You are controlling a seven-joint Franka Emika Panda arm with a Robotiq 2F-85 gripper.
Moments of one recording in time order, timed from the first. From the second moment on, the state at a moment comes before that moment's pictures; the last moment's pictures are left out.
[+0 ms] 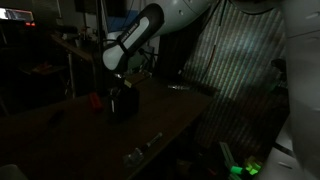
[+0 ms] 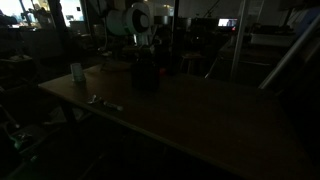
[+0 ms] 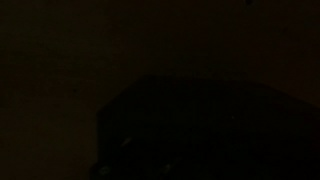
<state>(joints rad) 0.03 0.44 0.01 -1.90 -0.18 2.27 -0.03</state>
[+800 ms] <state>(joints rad) 0.03 0.28 0.01 -1.90 -0.18 2.24 -0.02</state>
